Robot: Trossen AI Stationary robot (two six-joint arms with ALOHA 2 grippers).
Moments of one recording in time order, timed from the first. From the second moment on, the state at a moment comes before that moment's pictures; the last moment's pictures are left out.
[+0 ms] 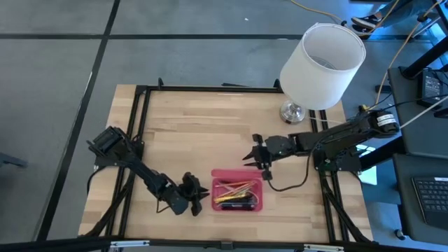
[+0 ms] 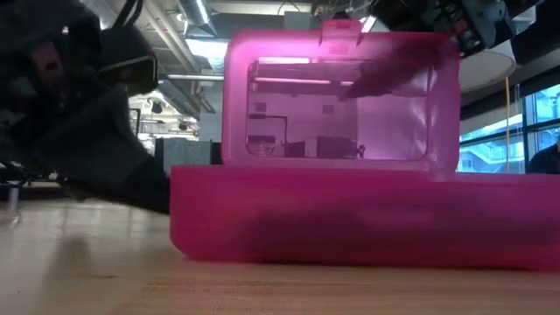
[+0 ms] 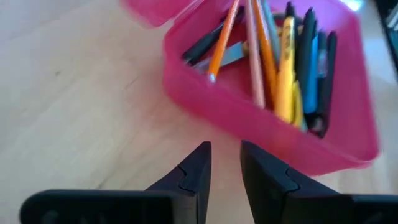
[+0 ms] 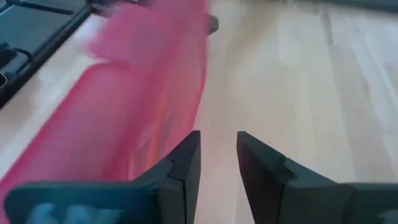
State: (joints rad) left arm -0.68 1.85 0.71 0.38 -0.67 -0.99; right arm 0.17 1.34 0.69 0.09 -0.01 -0.08
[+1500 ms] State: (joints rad) left arm 0.46 1.27 0.71 0.09 -0.02 0.03; right arm 0.39 0.72 0.48 -0.36 0.30 0.23
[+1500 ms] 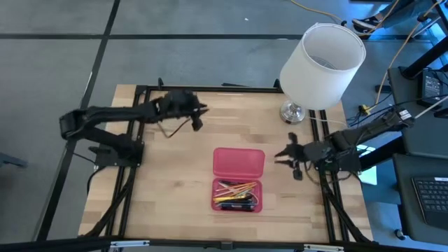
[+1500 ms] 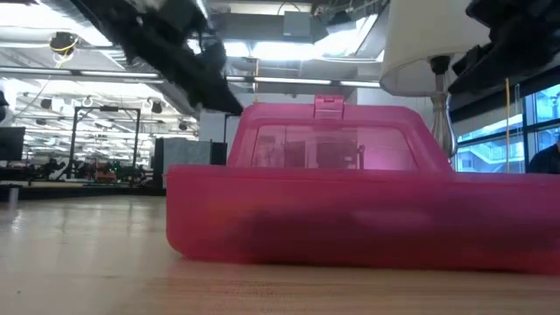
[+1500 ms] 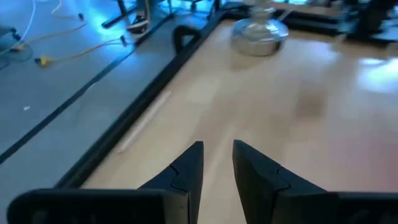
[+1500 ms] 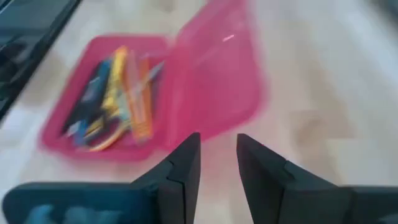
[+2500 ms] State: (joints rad) left arm 0.62 1.67 0.71 0.57 0.31 -0.04; right arm 0.31 0.43 0.22 -0.12 0.48 0.05
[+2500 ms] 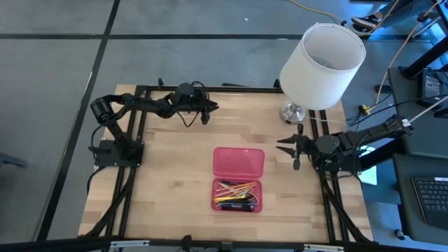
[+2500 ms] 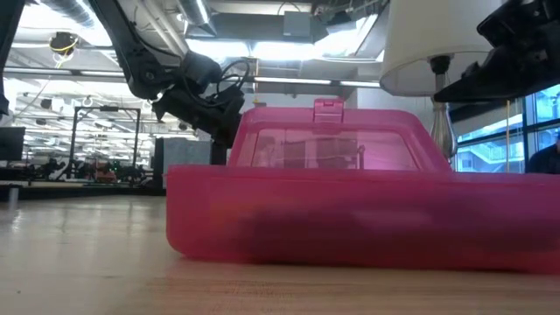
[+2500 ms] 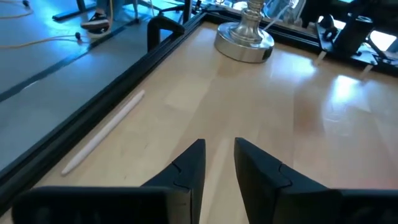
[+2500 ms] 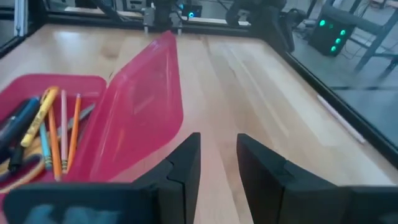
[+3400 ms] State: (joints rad) left arm 0.61 1.67 0.71 0.54 0.32 0.01; right arm 0.31 0.43 0.22 -0.12 0.81 -0.11
